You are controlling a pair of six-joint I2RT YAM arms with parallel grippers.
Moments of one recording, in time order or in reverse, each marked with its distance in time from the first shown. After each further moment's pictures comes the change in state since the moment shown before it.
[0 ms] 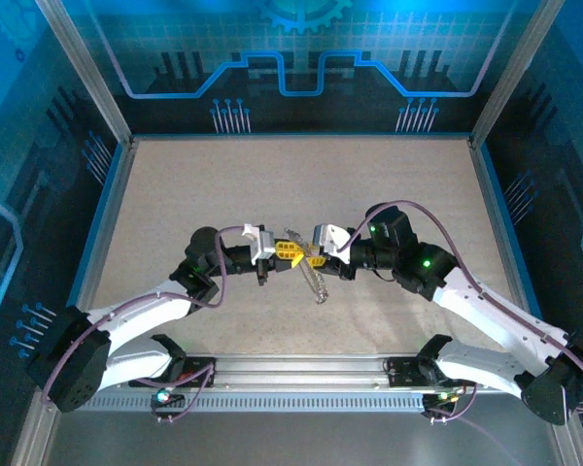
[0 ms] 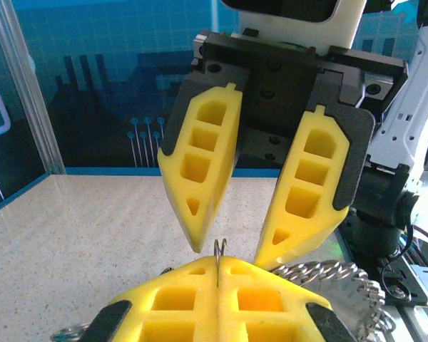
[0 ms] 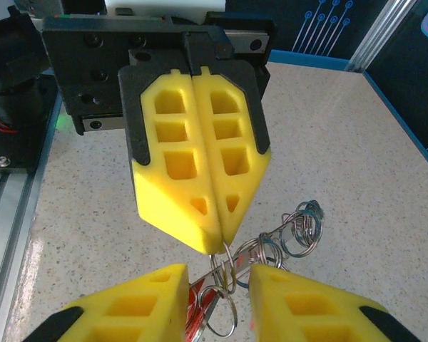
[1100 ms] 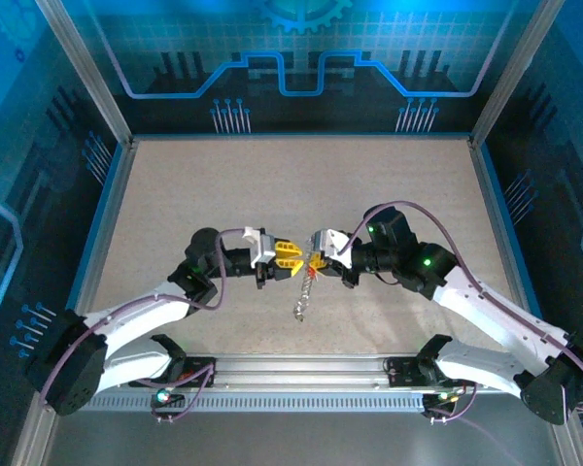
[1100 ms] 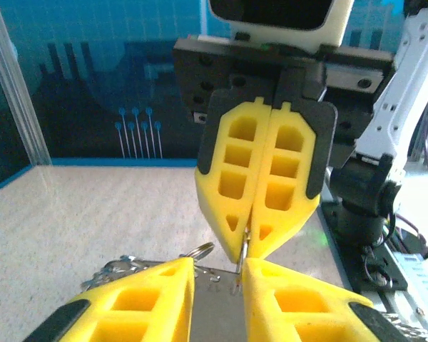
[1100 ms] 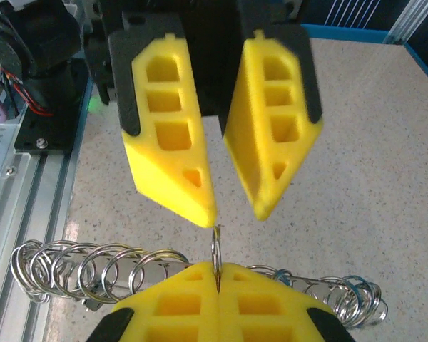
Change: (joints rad) left arm -0.002 -0.036 0.027 -0.149 0.021 0.044; right arm -0.005 0.004 0.021 -0.123 -0.041 -0.011
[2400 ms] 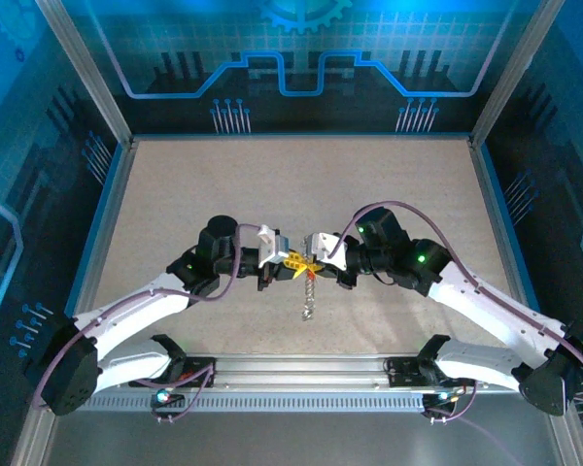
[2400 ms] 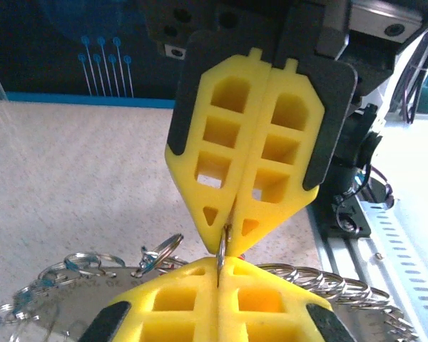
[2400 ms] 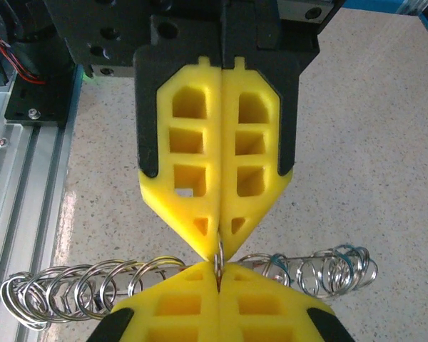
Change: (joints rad) left arm -0.034 0.008 0.125 -0.388 0.013 0.132; right arm 0.057 0.046 0.058 -0.085 0.093 -0.027
